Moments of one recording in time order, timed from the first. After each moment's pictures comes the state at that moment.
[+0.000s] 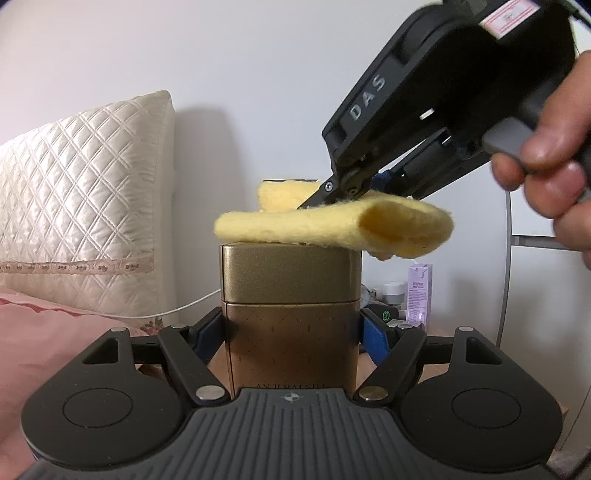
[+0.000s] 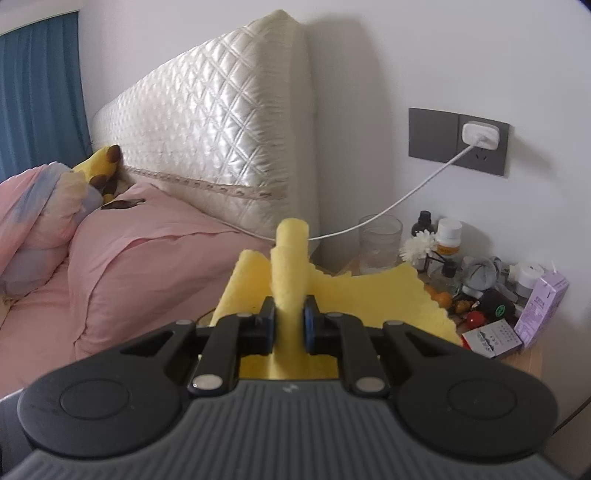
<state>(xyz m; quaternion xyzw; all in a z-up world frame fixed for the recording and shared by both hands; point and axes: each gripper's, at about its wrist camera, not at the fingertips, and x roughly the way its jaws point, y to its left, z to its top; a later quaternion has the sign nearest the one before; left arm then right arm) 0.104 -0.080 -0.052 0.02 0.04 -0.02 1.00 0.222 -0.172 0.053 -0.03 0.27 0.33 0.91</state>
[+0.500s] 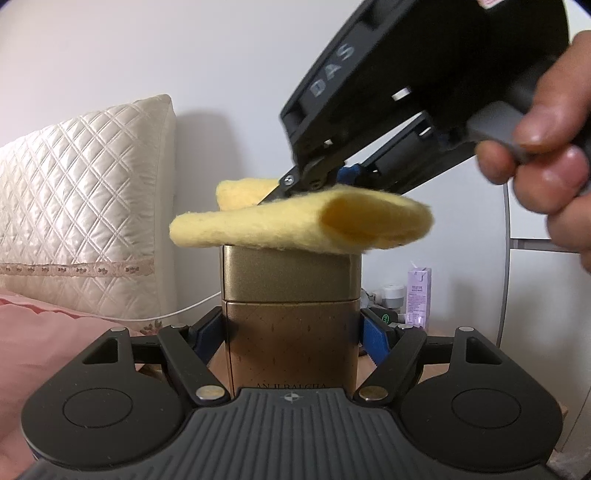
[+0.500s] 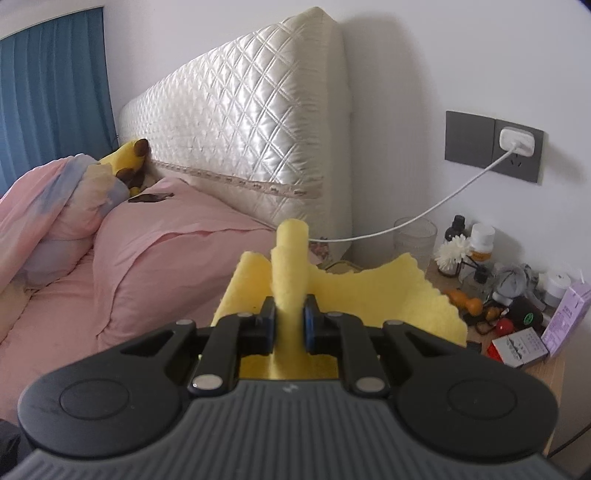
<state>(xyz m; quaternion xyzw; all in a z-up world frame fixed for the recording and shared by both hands) 0.098 -0.078 -0.053 0.02 0.03 -0.02 1.00 0.208 -0.156 0.054 -0.03 0.26 0.37 0.89</state>
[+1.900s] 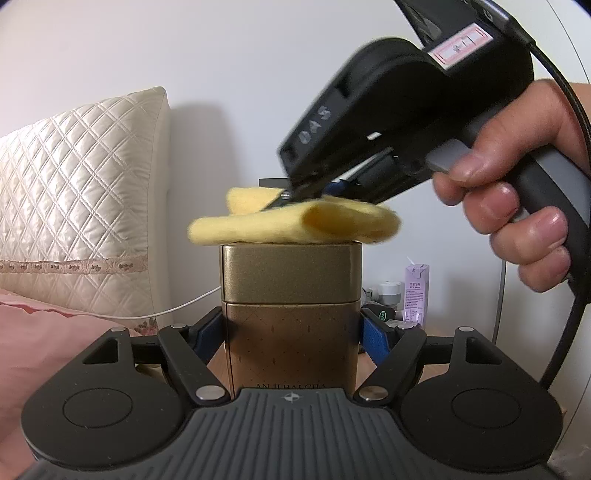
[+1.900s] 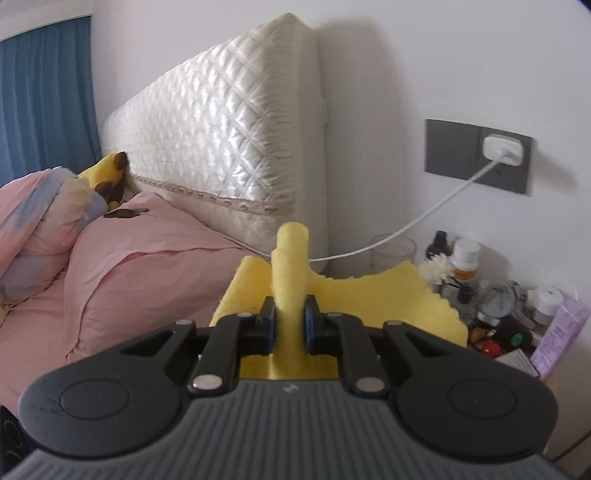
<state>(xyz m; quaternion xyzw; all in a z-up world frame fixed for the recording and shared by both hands) 0.110 -0.075 -0.051 0.02 0.04 -0.03 1.00 0.248 -0.154 0.045 -0.03 0.24 0.35 0.90</state>
